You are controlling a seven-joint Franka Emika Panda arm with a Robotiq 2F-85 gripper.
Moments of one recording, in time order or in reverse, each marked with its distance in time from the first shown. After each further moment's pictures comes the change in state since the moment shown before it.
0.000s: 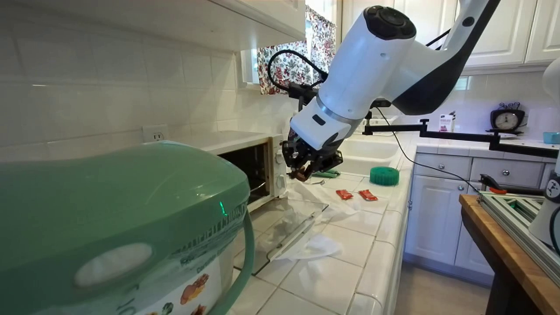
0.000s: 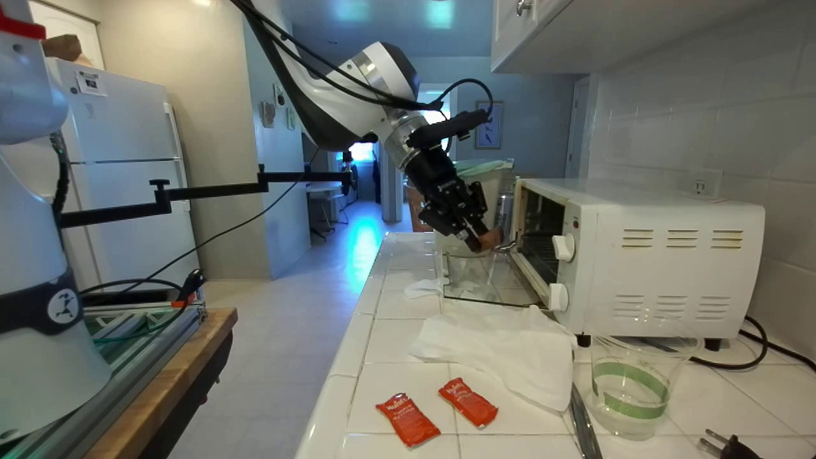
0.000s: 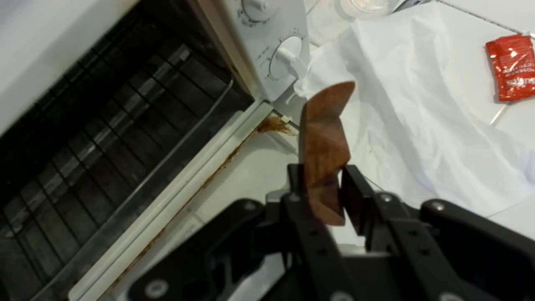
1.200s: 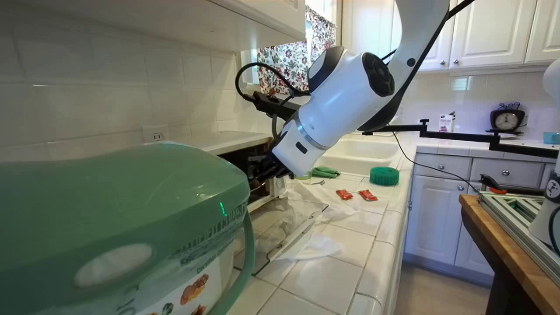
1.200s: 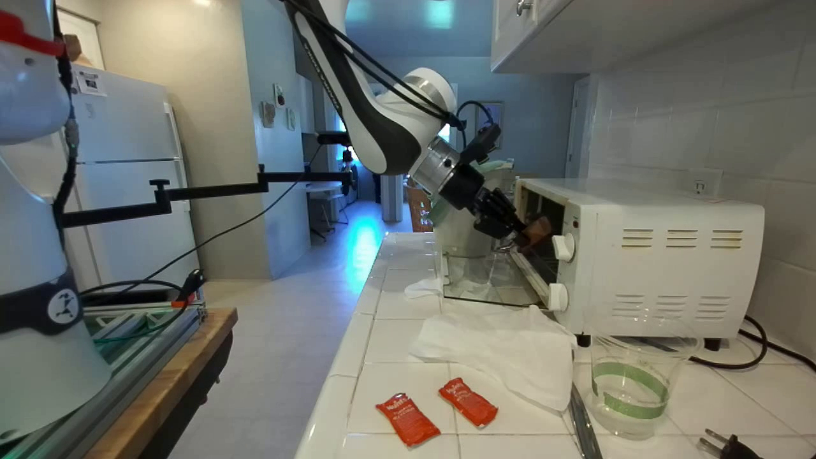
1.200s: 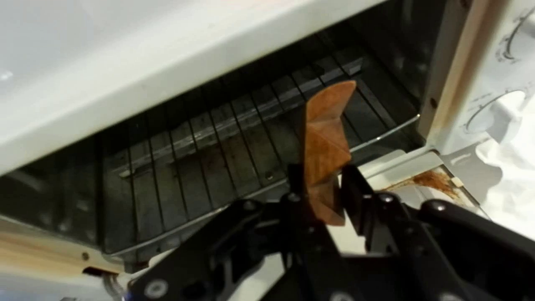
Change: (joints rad) arm -0.016 0.207 -0.018 0.218 -0.607 0.119 0.136
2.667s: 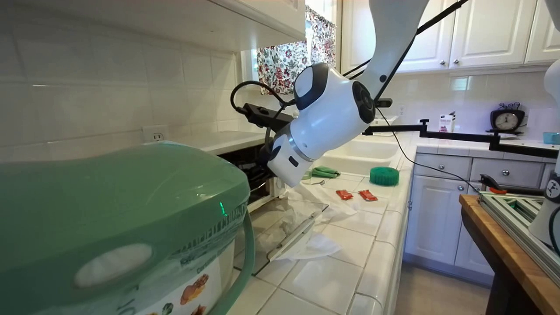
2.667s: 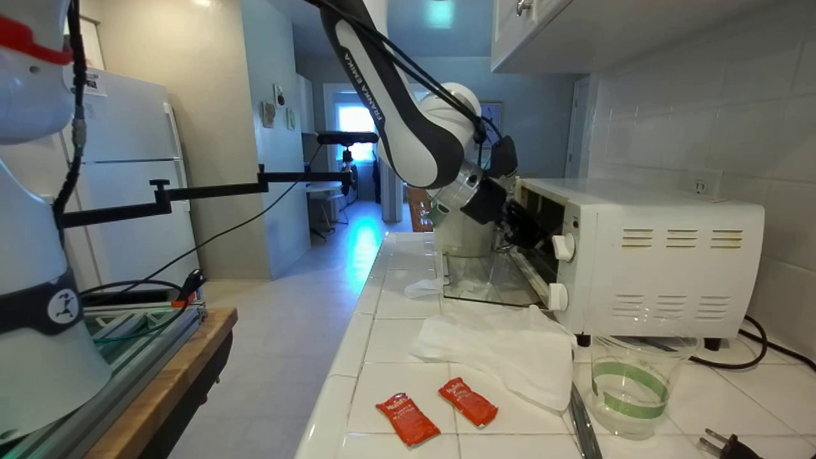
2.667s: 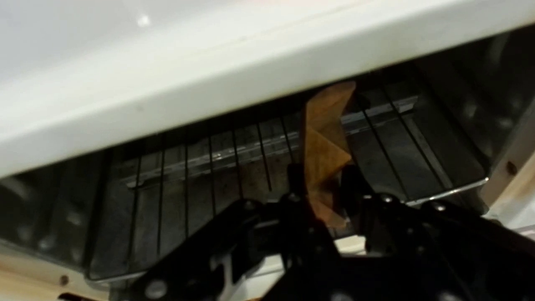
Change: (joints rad) arm -0.029 0.114 -0.022 0.122 -0.309 0.046 0.114
